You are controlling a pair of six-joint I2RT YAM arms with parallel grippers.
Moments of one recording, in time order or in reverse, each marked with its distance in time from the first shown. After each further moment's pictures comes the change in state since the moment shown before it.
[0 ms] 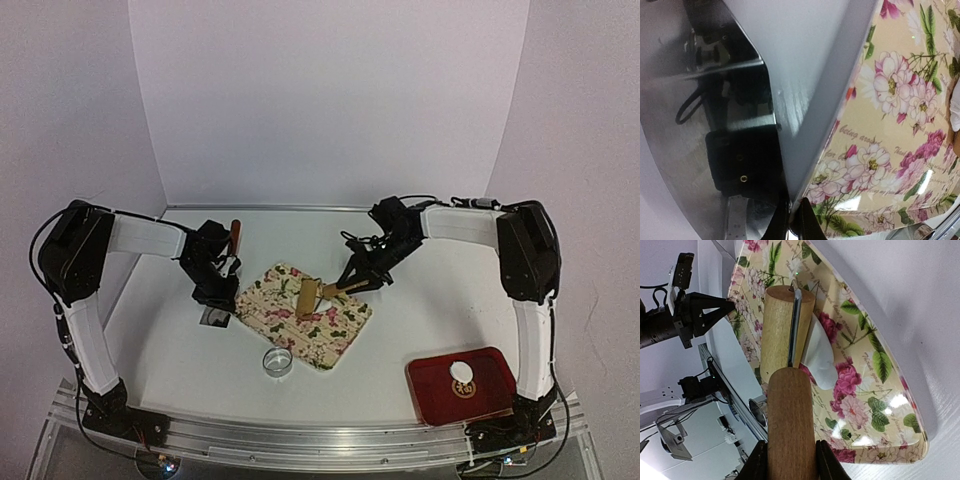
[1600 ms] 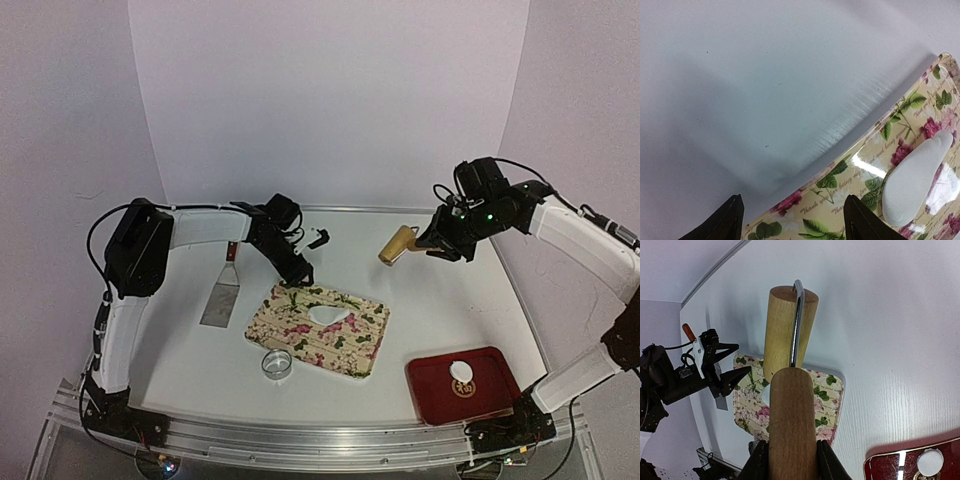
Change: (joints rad) left arm -0.212 0.363 0.615 0.029 0.038 0.557; right arm -0.078 -0.744 -0.325 -0.056 0.607 0.387
